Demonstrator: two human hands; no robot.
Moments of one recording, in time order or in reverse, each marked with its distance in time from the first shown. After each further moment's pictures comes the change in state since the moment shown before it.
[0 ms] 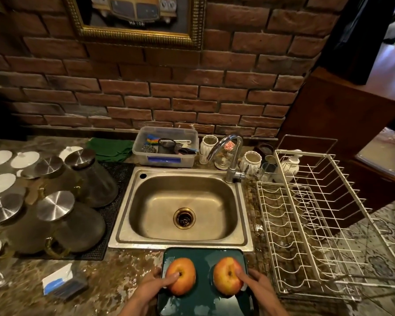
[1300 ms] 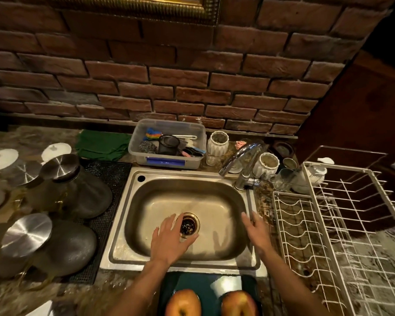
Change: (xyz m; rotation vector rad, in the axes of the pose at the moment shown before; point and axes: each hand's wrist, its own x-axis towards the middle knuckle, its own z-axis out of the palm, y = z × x) left_hand 0.101 0.137 0.028 1.194 0.342 0.459; right_hand 0.146 -0.149 0.031 -0.235 0.218 -0.256
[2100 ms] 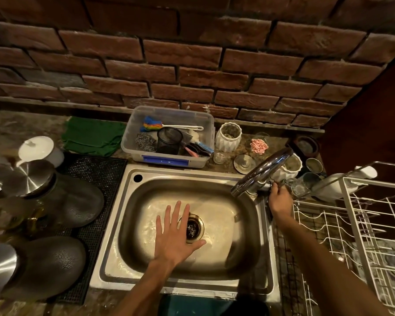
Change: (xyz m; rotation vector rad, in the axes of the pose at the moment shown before) left_hand 0.079 -0.007 0.024 0.164 -0.052 0.050; right_hand 0.155 -0.052 -0.012 -0.278 0.350 -0.045
